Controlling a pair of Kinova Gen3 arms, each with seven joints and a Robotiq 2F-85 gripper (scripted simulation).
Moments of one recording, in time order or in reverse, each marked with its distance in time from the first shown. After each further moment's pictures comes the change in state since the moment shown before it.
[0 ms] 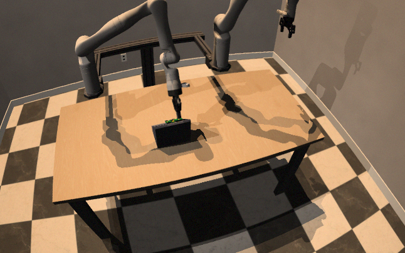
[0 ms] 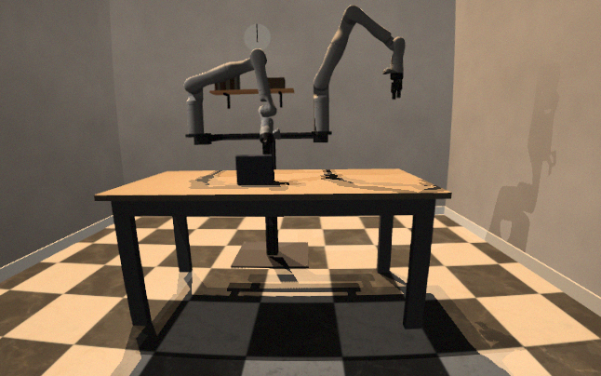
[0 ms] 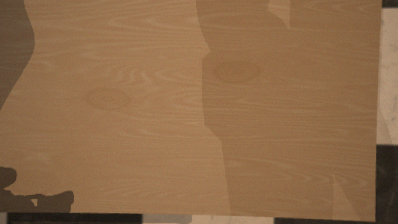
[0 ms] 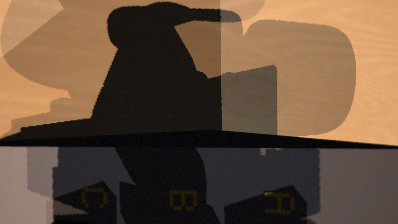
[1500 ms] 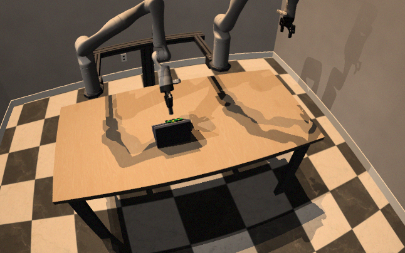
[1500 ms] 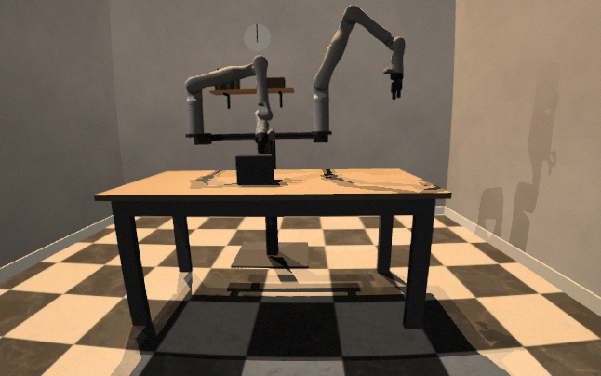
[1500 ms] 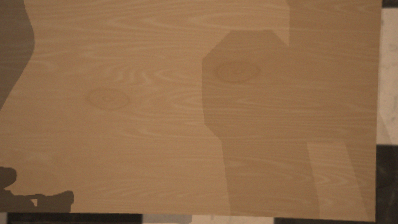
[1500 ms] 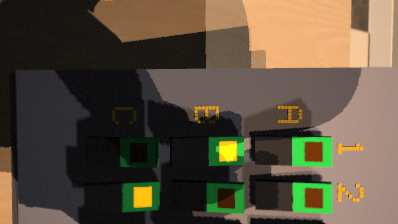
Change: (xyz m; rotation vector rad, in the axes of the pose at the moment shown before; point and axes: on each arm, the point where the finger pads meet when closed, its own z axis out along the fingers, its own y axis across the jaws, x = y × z) left arm 0.000 0.000 0.000 0.000 0.000 0.000; right arm -0.035 -0.020 -0.025 -0.168 -0.012 -0.004
